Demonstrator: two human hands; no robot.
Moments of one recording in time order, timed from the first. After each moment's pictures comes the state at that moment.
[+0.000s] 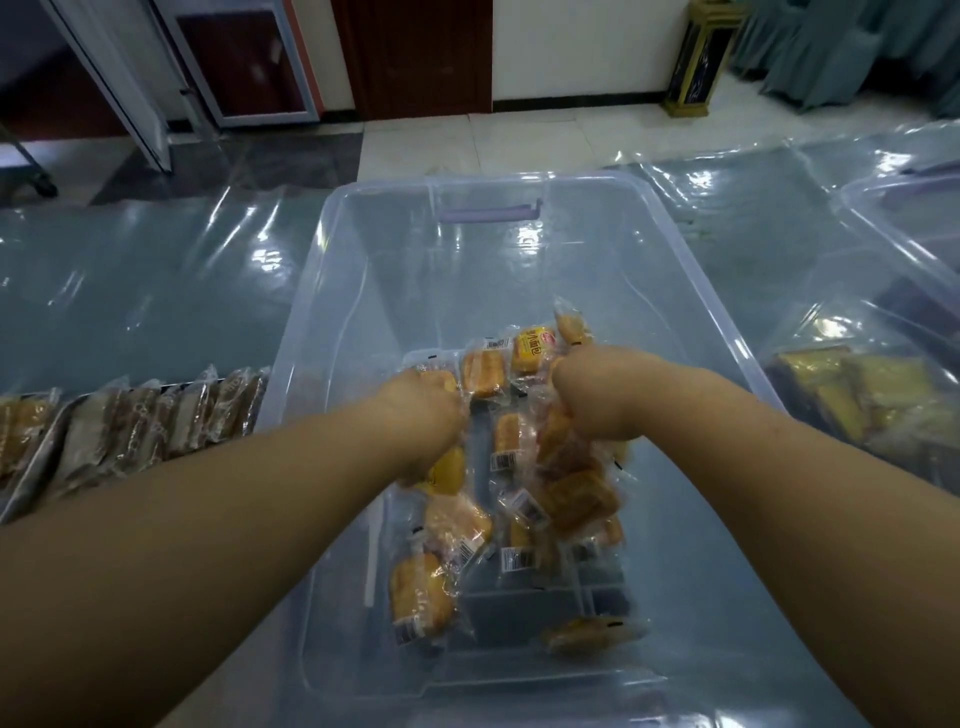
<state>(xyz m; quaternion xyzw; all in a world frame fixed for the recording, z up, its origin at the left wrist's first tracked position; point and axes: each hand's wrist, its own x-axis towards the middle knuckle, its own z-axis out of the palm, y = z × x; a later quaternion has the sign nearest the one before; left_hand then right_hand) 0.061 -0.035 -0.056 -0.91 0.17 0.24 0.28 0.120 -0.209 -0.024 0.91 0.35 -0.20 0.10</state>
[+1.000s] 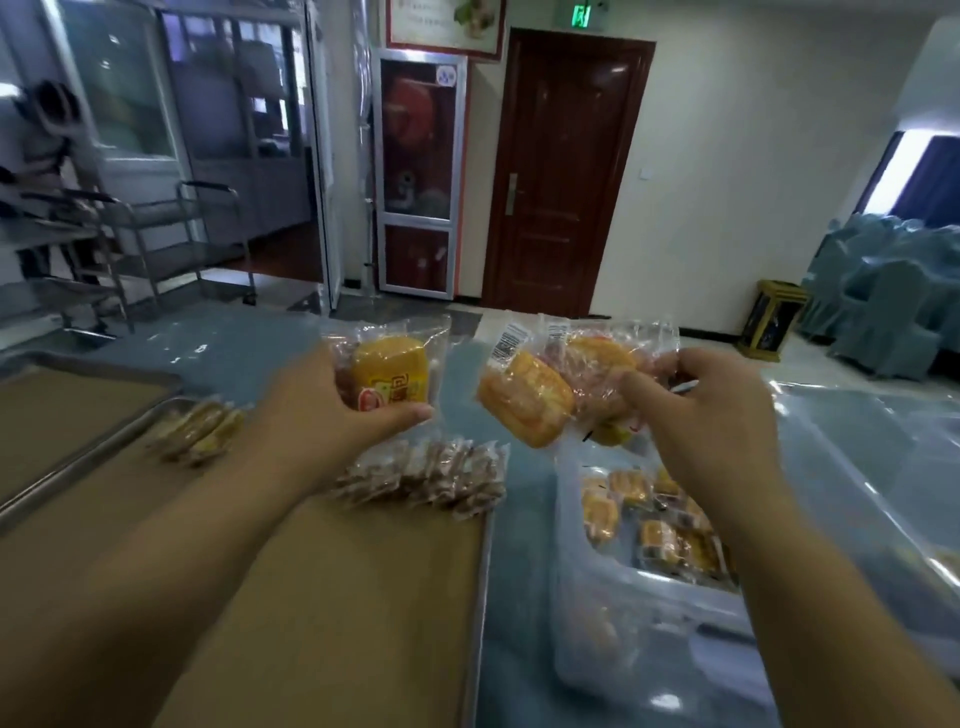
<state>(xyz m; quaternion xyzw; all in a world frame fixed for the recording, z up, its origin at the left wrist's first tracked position) -0.247 0.137 0.071 -0.85 -0.22 -0.29 -0.40 -0.114 -0.096 0.098 0.83 0.24 0.21 -0.45</state>
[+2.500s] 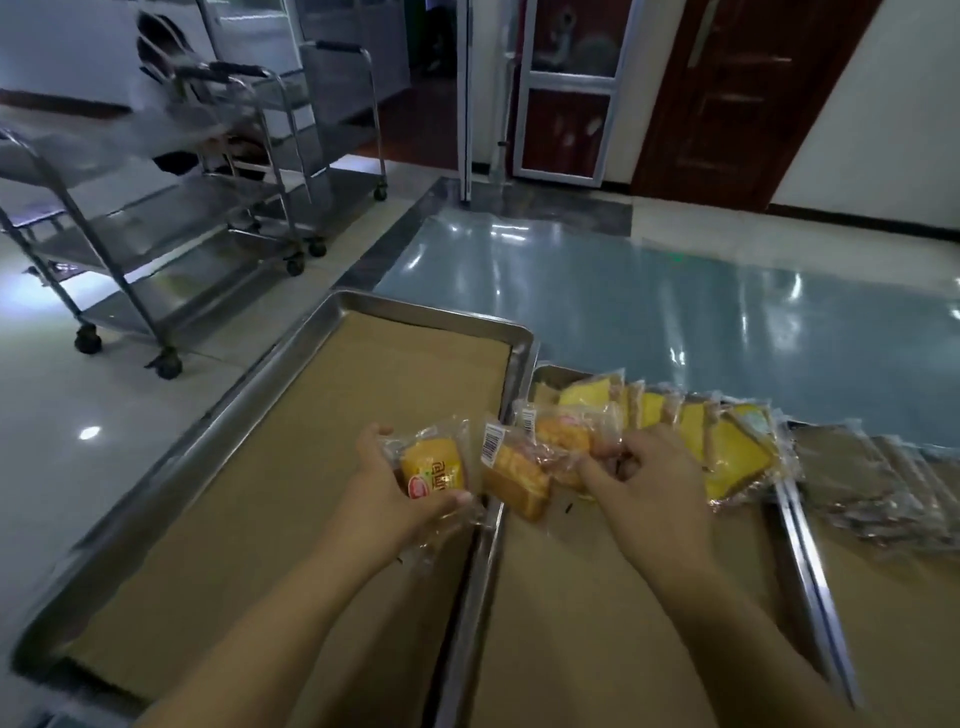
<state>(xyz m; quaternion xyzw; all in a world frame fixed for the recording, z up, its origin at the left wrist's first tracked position) -0.446 0.729 -0.123 -0.75 -0.37 -0.12 -0.53 -0.309 0.540 -0.089 0.88 0.25 0.02 -0.40</state>
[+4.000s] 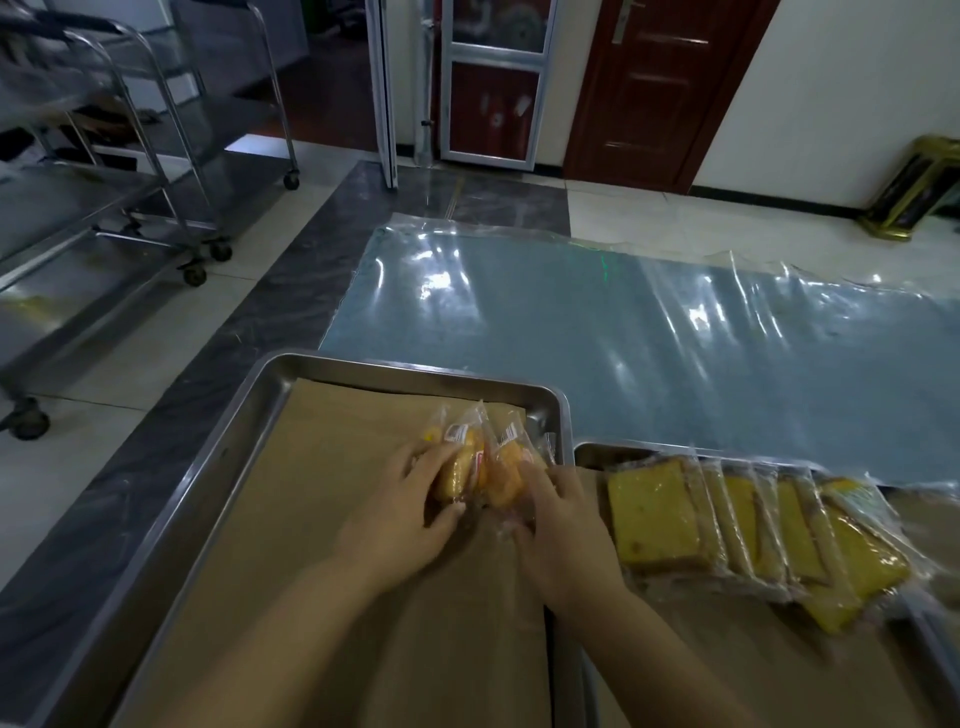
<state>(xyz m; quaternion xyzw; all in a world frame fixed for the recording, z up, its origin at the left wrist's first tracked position) -0.306 0.903 -0.195 -0.92 -0.14 -0.04 -0.36 -0.232 0.728 -0.198 0.92 0.30 -0.02 -0.26</state>
